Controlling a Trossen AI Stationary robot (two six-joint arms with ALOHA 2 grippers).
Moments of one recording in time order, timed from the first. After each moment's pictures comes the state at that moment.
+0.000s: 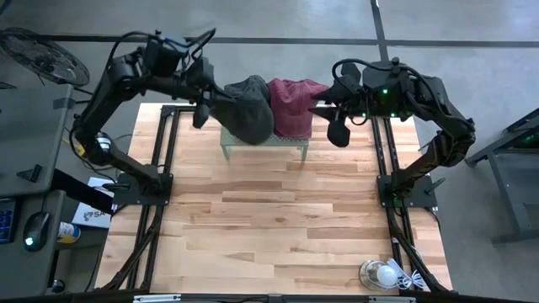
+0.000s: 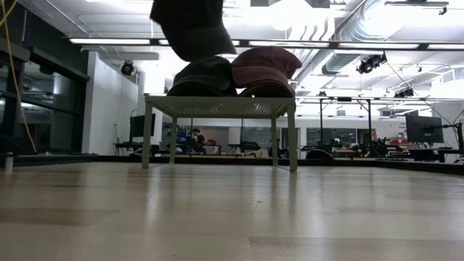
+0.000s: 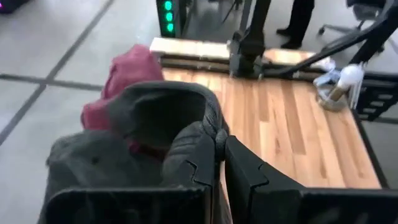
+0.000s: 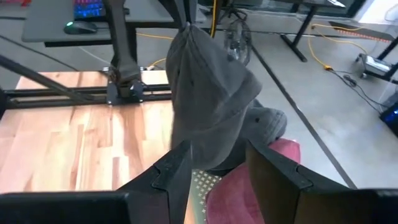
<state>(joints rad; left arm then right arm) 0.46 1.43 2.14 -1.22 0.29 0.17 -0.10 1.53 2.24 -1.15 0.20 -0.06</state>
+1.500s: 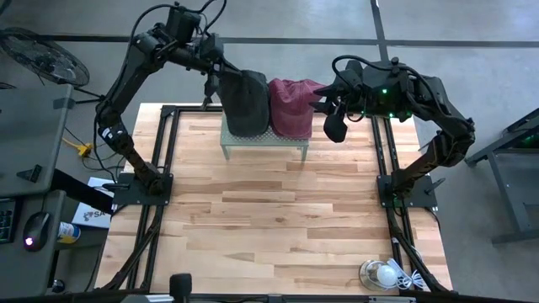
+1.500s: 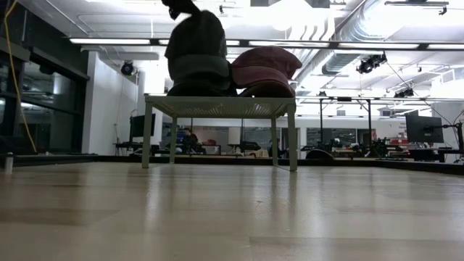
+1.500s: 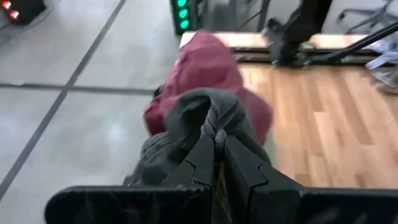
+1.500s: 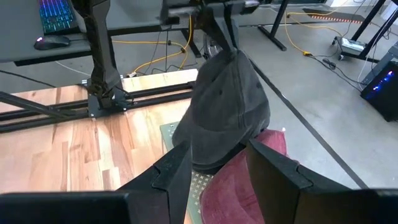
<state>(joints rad) 0.83 1.62 2.14 -1.15 0.57 0.49 -0.10 1.53 2.24 -1.15 0.29 0.04</state>
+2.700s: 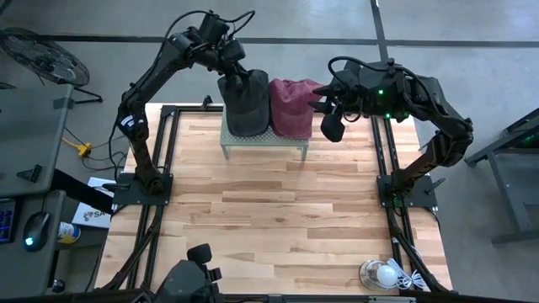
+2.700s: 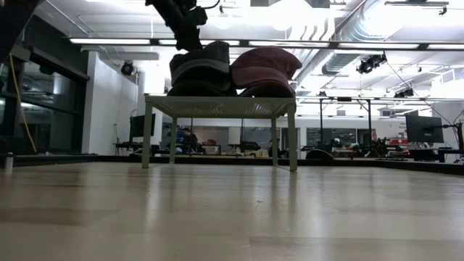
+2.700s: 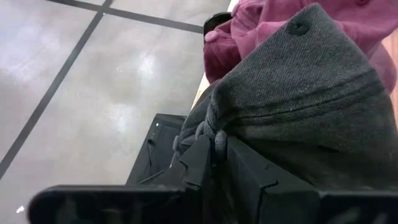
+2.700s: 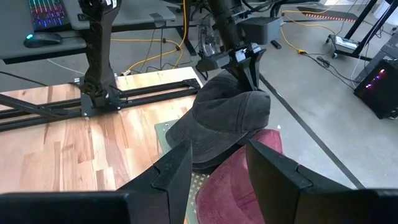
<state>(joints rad) 0.82 1.81 2.14 -1.12 0.27 0.43 -0.11 1.55 2.24 -1.15 0.31 0.05</state>
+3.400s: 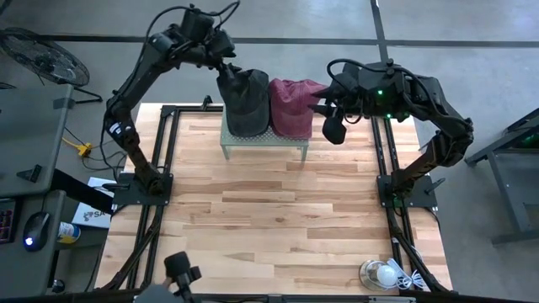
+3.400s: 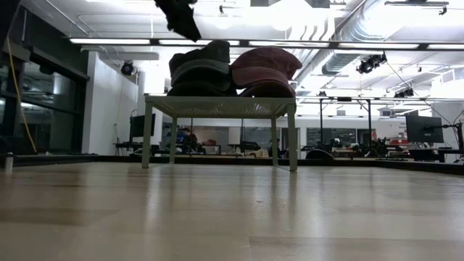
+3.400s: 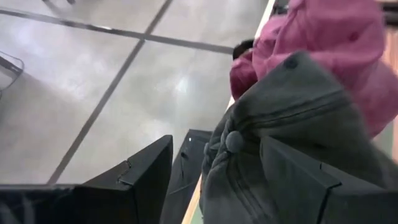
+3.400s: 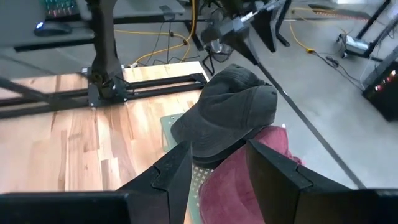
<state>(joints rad) 0.81 1.70 2.14 -1.09 0.16 0.44 -0.10 1.55 2.24 -1.17 0.28 0.02</state>
